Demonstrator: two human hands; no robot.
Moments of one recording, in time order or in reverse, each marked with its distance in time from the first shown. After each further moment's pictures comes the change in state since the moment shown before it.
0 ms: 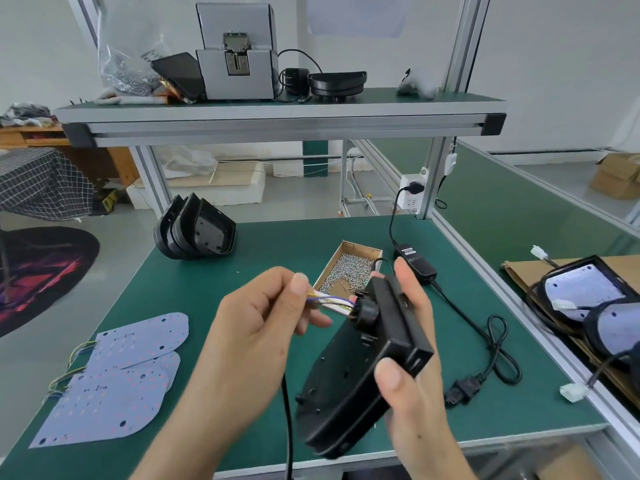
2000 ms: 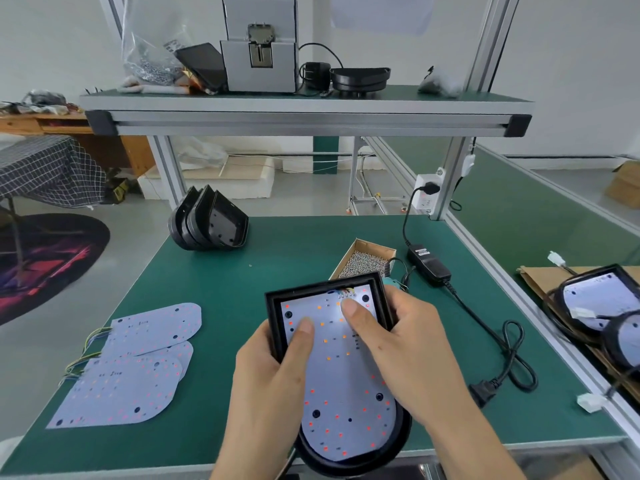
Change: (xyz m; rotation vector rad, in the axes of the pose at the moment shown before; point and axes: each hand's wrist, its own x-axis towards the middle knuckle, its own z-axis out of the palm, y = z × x) left_hand -0.034 -0.046 0.017 -0.247 0.251 -0.346; right_hand 0.037 -0.014 0.010 -0.483 -0.032 0.246
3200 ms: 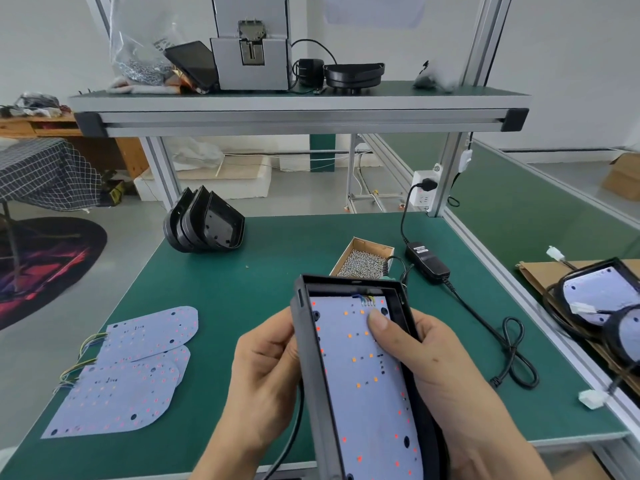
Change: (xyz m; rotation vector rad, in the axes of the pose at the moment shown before) left_hand 0.018 0.000 -0.004 -0.114 -0.348 0.468; right_hand -0.021 -0.024 -0.020 0.651 -0.203 0.408
